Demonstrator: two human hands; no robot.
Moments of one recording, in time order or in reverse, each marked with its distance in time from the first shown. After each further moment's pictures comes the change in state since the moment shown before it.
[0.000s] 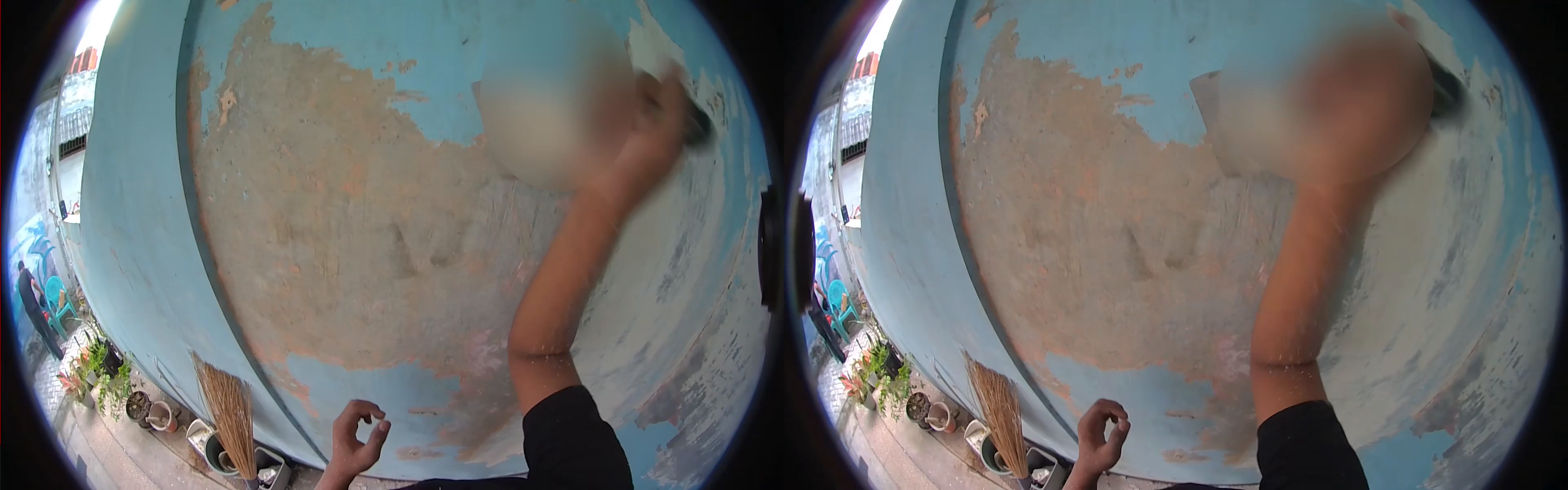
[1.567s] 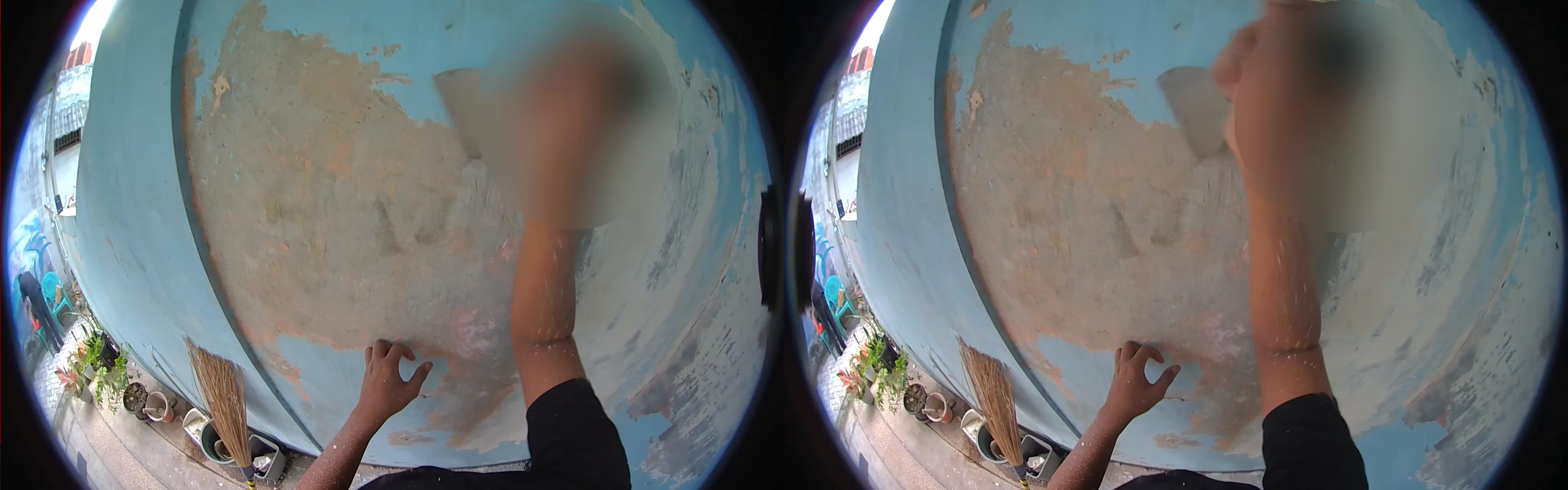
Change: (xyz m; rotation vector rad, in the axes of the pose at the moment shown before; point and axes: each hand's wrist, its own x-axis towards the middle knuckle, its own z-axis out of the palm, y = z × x) left_hand 0.057 -0.001 0.071 0.534 -0.113 0.050; right_hand -0.021 0.011 0.051 -0.461 0.176 0.017
